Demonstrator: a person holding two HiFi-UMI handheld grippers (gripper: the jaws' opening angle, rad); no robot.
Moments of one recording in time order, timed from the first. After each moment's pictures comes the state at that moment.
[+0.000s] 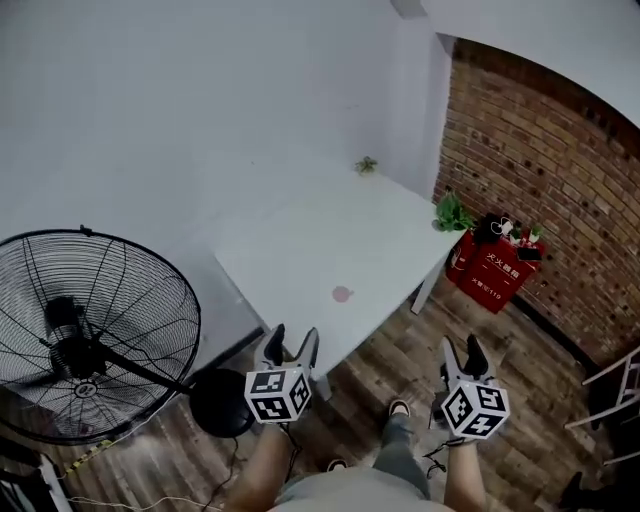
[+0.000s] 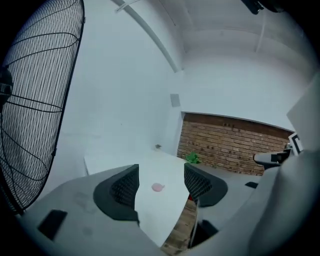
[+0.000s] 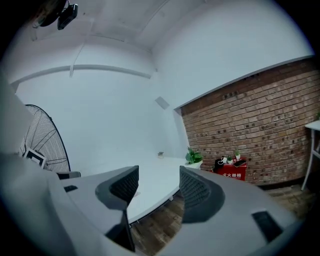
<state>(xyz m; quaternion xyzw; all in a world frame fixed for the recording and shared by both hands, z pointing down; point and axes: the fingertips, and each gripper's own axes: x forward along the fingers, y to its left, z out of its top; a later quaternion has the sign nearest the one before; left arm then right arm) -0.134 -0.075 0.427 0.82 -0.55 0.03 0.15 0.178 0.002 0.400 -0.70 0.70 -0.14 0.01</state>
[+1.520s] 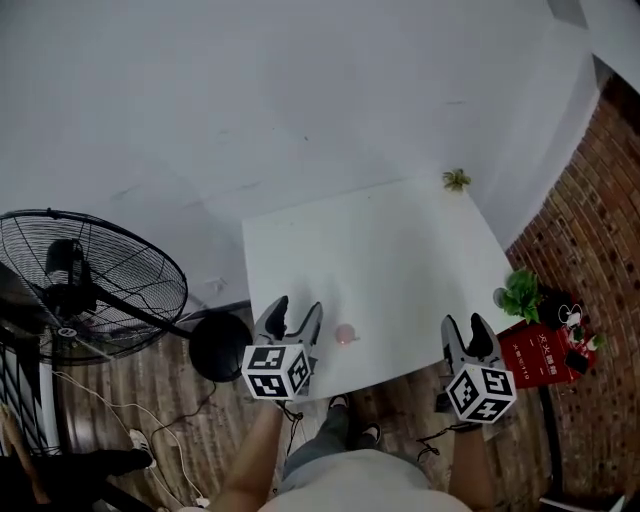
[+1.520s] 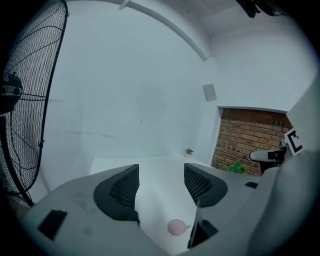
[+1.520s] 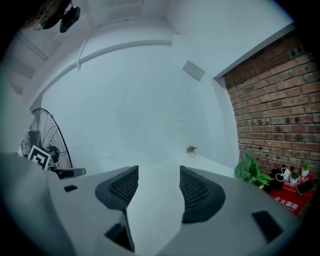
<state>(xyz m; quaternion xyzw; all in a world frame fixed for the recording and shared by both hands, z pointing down) -0.124 -0.255 0.449 0.69 -0.70 0.02 0.18 0.177 -0.322 0.418 -0.50 0.85 -0.16 -0.08</state>
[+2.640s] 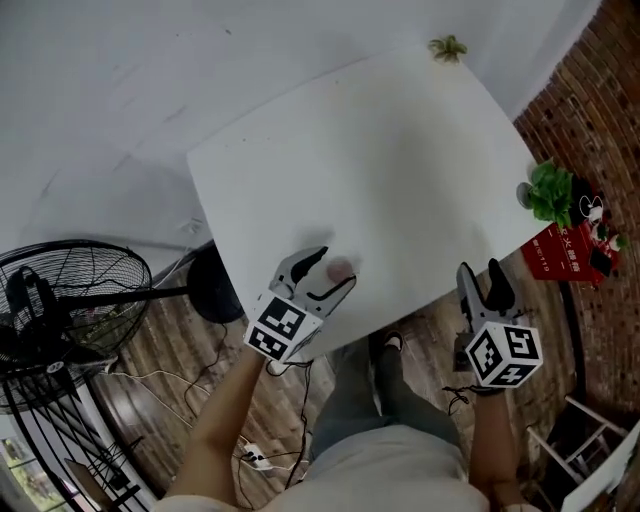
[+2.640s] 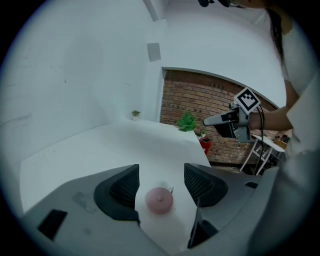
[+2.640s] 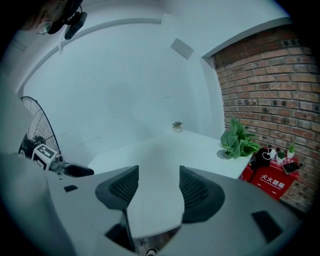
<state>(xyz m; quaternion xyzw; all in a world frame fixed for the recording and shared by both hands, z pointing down) -0.023 -0.271 0.566 0.88 -0.40 0.22 0.17 0.200 -0.313 0.514 -0.53 0.80 -0.23 -0.15</state>
